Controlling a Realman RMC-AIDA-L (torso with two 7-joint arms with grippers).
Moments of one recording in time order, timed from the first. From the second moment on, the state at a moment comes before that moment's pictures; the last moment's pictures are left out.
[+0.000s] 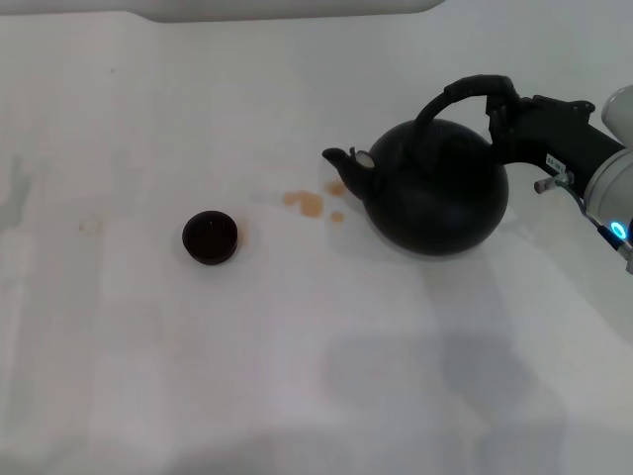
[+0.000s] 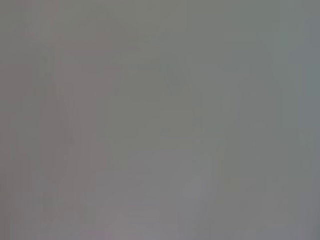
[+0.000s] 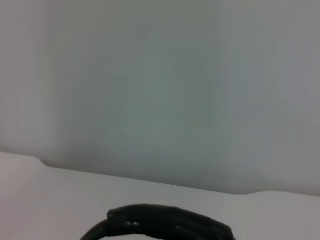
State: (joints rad) left arm -0.28 -2.08 0.28 -0.10 -2.11 -1.47 2.82; right arm -0.04 2.02 -1.98 -1.32 1.91 0.09 -1.58
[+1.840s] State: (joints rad) left arm -0.30 -2.08 0.28 -0.11 -2.11 -1.47 2.82; right arm -0.13 2.02 -1.57 -0.95 2.39 0.91 -2.01
